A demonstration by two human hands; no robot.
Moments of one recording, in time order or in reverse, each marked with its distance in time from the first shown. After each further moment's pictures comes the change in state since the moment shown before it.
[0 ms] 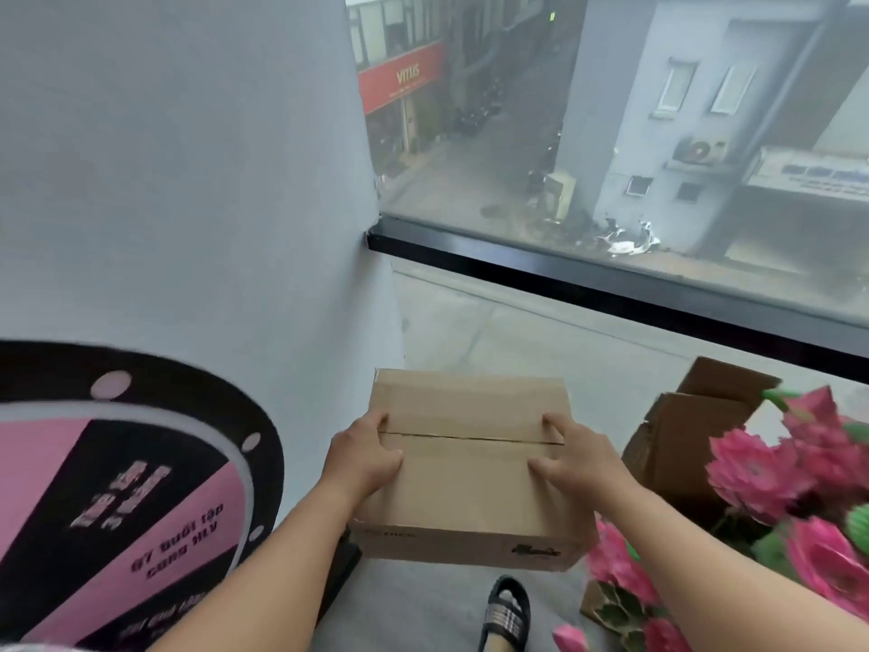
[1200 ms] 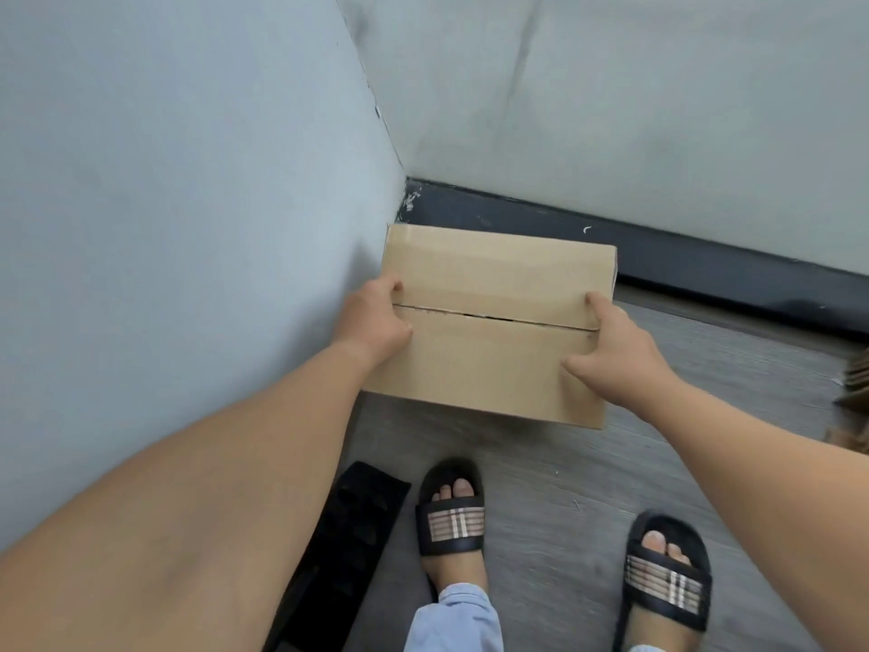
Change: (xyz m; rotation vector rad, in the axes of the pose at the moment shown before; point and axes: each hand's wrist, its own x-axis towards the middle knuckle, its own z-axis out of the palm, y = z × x) left_hand 0.517 -0.295 0.313 0.308 -0.295 -0.098; right_hand 0.477 0.128 0.406 0.146 -0.177 0.378
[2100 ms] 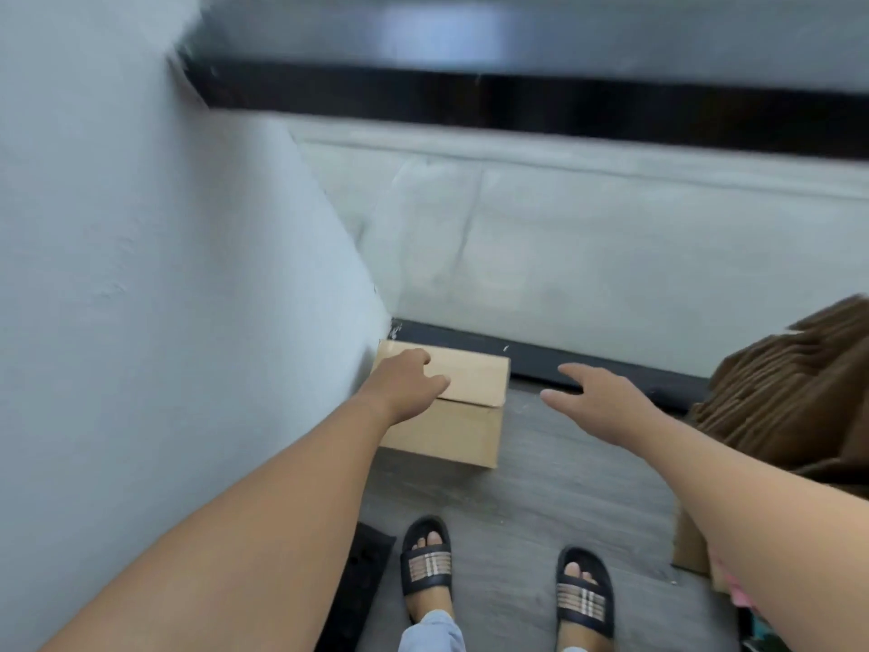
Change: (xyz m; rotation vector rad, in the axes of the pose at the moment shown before) left_hand -0.212 0.164 -0.183 -0.012 -0.208 0.182; right_hand -0.215 -0.042 -0.221 -0.023 0.003 -0.115
